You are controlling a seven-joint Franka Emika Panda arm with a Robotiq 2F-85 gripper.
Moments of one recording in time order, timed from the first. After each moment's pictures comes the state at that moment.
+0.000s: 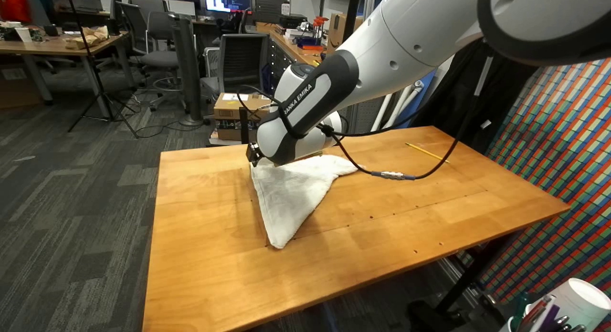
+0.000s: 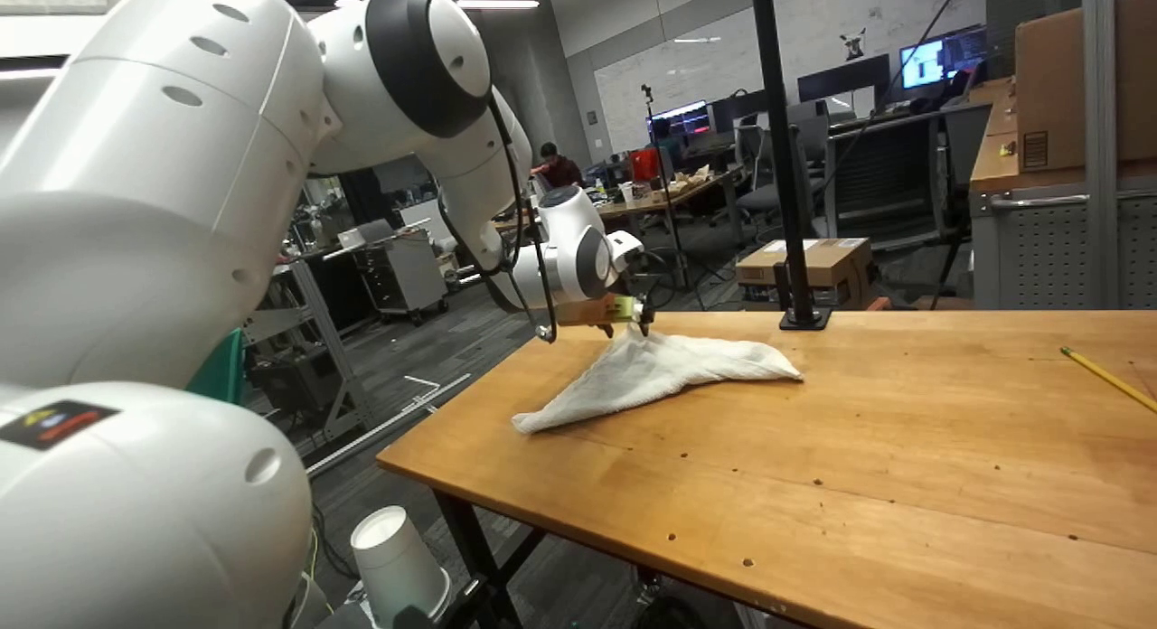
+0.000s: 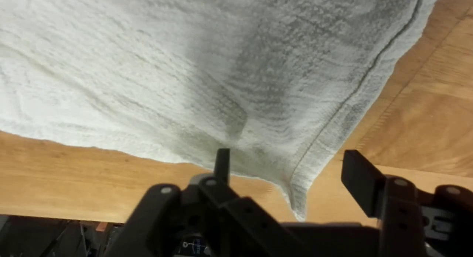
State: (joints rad) arm 0.35 0.79 -0.01 -1.70 -0.03 2.96 0.08
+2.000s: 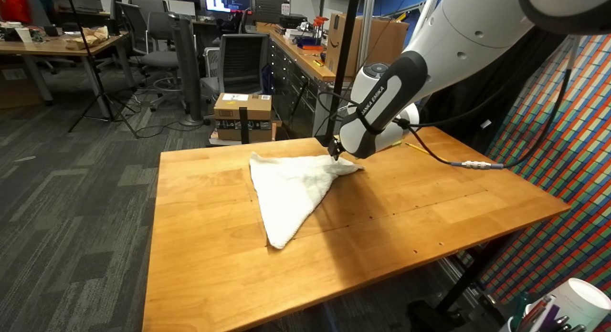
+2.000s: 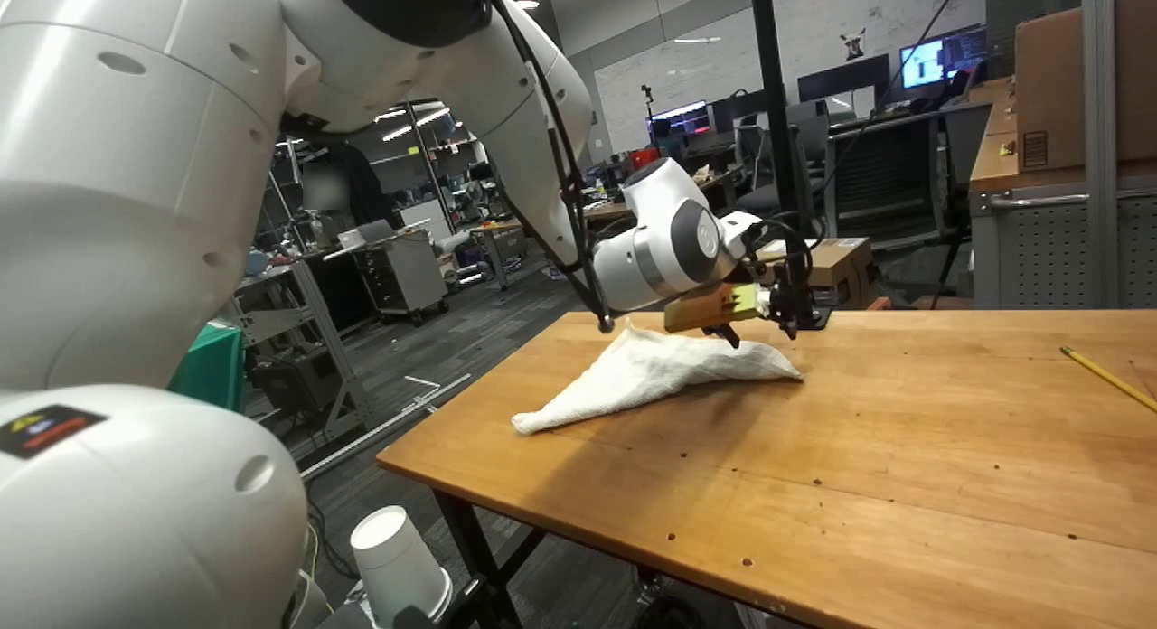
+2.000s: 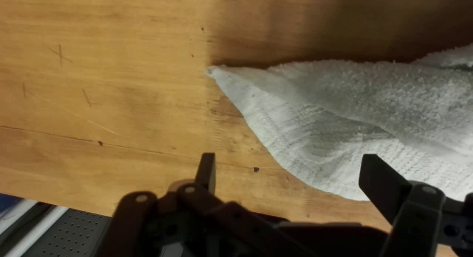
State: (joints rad) arm 0.32 0.67 -0.34 -1.92 -0.15 2.98 0.13
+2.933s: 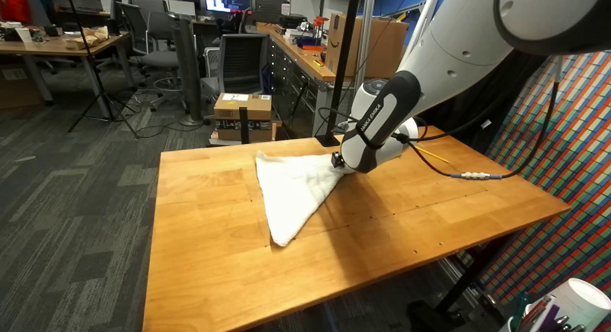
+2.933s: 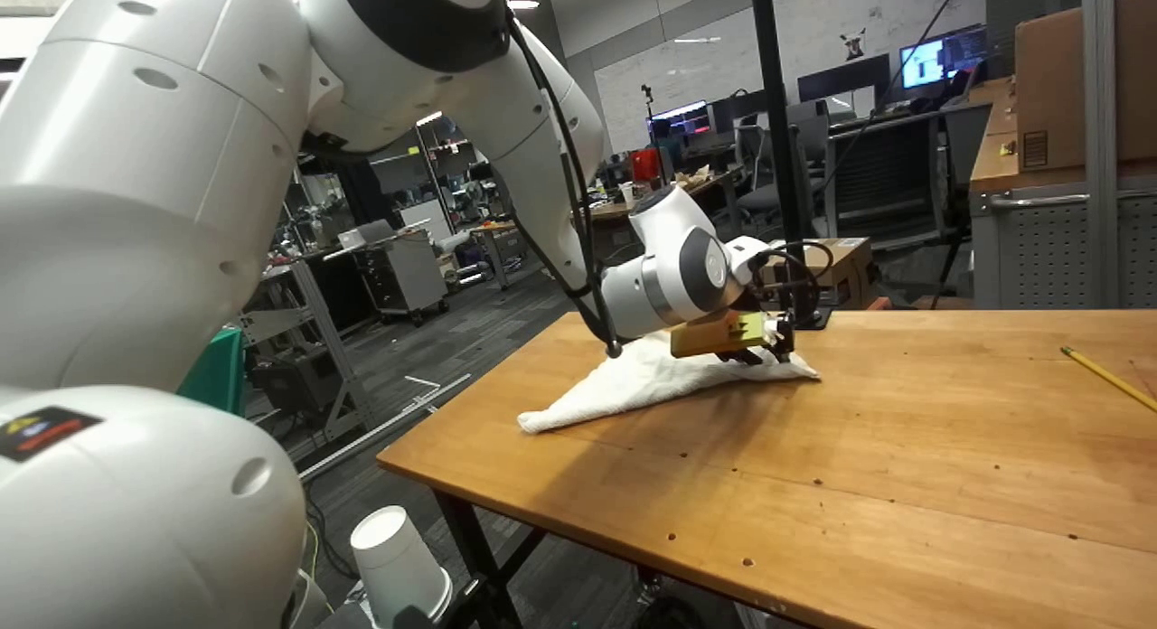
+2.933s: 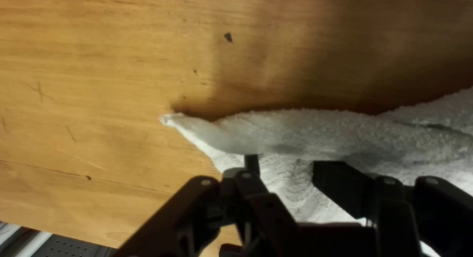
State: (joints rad) arm 0.31 0.73 -0.33 -1.93 -0.15 3.04 0.14
